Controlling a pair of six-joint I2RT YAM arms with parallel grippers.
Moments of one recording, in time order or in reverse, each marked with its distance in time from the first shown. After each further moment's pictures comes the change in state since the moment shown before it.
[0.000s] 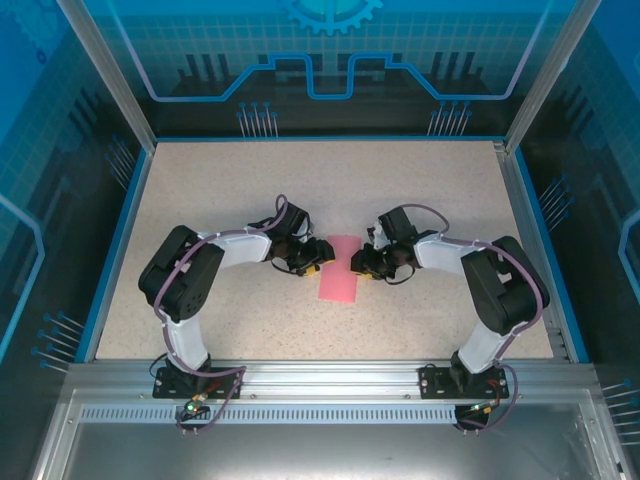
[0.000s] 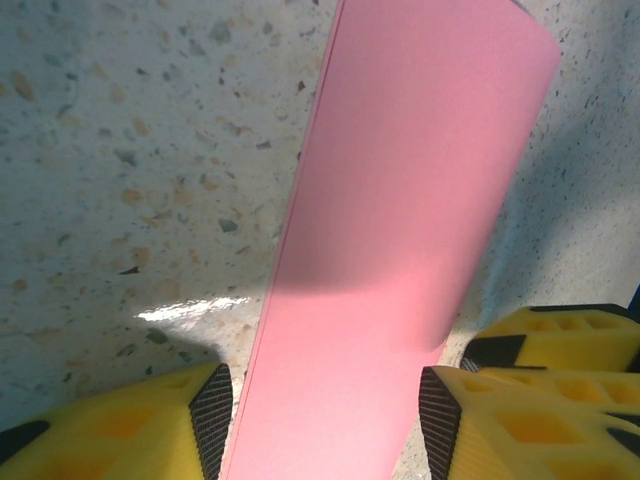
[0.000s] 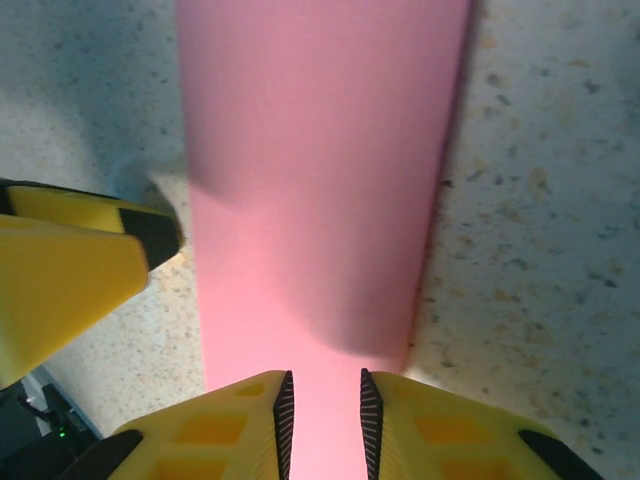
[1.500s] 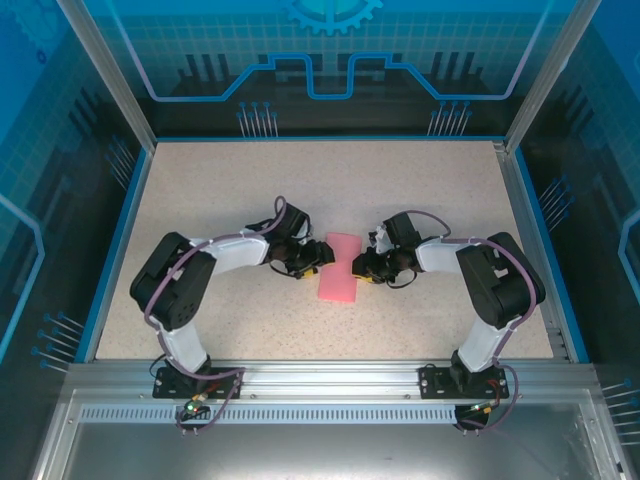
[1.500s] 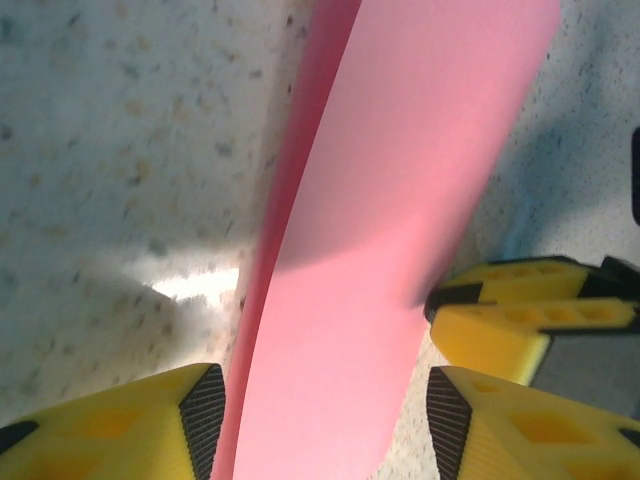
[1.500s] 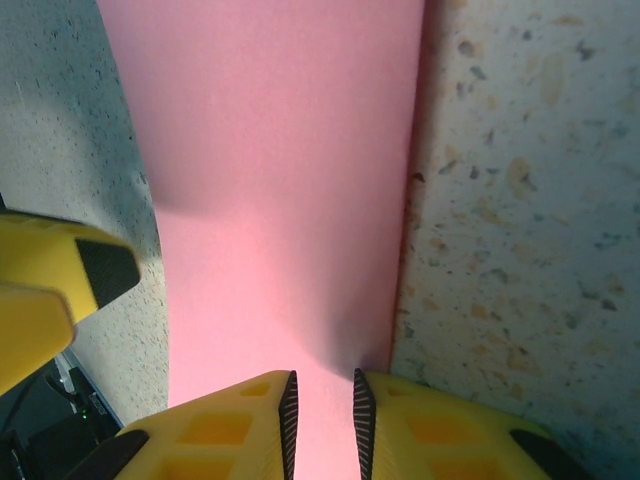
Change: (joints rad) left arm -0.027 -0.093 -0.042 -0.052 -0.034 -0.014; right arm -0.035 0.048 -0.066 0.117 -0.079 0.000
